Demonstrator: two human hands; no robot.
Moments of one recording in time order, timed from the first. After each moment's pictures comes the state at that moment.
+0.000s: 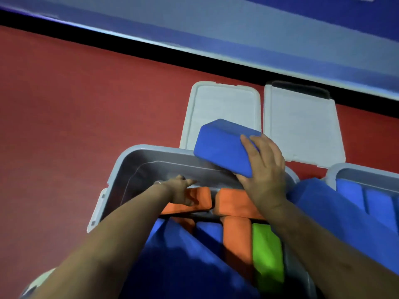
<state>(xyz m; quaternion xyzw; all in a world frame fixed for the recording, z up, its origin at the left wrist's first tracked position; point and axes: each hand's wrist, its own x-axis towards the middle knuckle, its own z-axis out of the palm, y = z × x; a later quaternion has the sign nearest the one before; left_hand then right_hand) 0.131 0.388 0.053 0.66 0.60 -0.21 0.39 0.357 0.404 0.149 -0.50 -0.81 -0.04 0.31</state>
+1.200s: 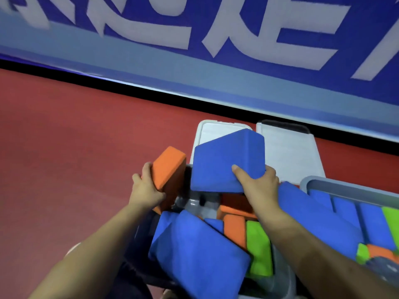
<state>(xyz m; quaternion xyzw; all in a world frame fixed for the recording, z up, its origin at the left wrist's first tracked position) 0.074 0.266 0.204 0.47 0.82 0.21 0.26 0.342 0.310 0.283 -0.73 -0.47 0.36 0.35</state>
